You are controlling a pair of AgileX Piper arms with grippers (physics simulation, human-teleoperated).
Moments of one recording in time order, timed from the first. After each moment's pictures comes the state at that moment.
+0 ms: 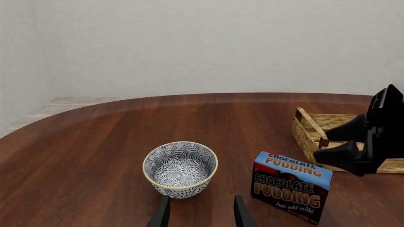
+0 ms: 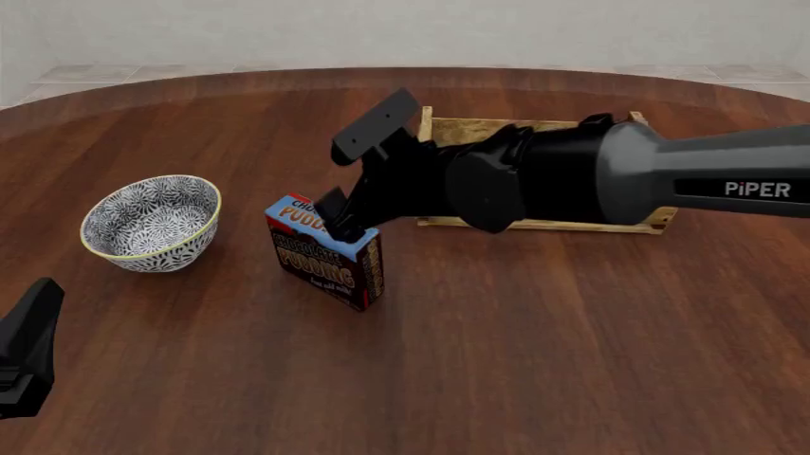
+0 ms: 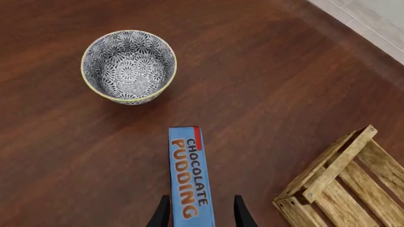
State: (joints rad) left arm 0.00 0.00 0.00 0.00 0.00; right arm 0.78 1.78 -1.21 0.06 -0.17
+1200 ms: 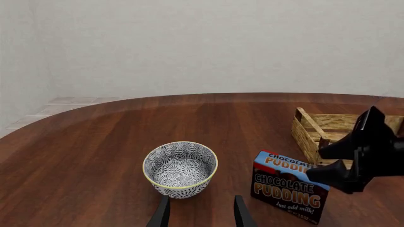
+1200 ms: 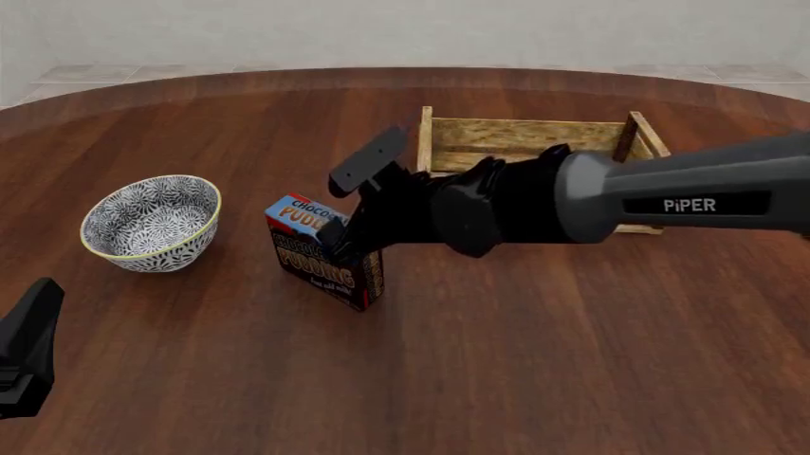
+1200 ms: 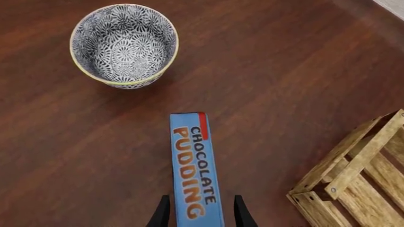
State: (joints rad) left arm 0.00 0.00 0.00 0.00 0.00; right arm 0.78 1.87 -1.19 0.02 -0.15
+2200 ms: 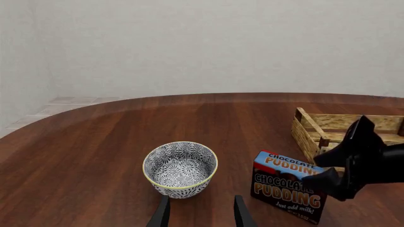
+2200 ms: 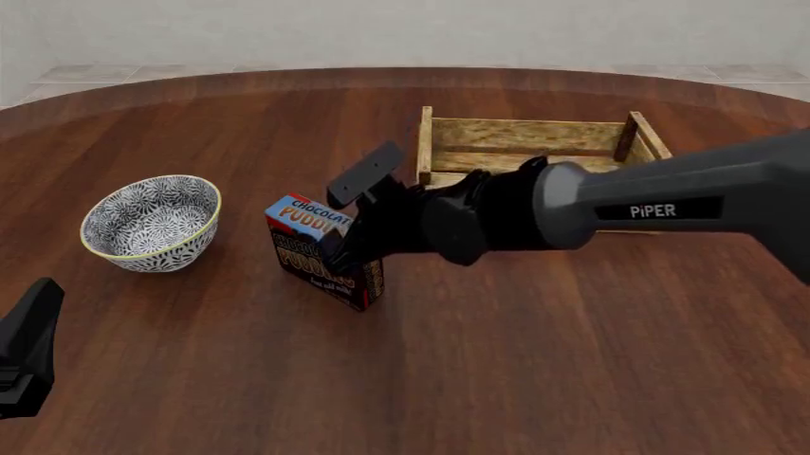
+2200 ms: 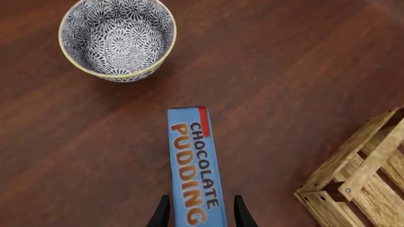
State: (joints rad) left arm 0.00 0.00 0.00 0.00 0.00; right arm 0.78 1.93 -1.21 0.01 -0.13
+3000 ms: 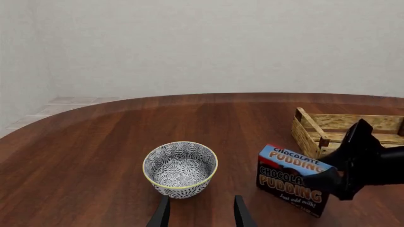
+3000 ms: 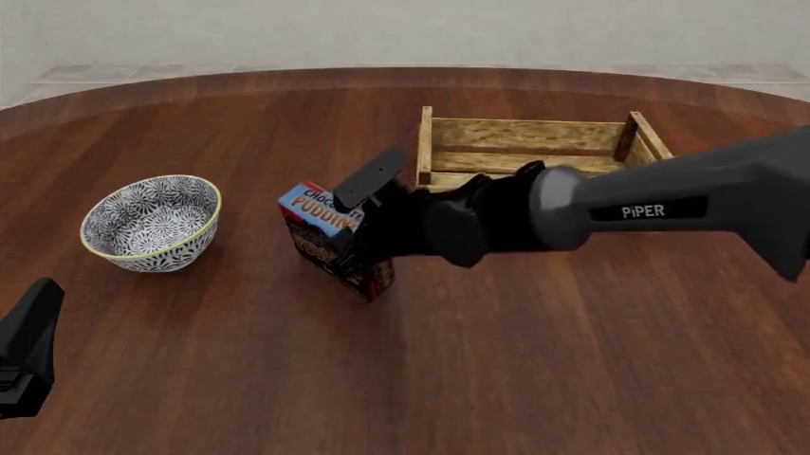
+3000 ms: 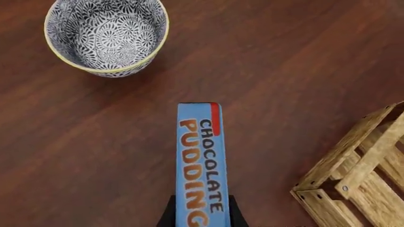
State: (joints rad) left arm 0.00 0.00 0.00 0.00 0.00; right arm 0.76 1.95 -1.20 -0.01 -0.15
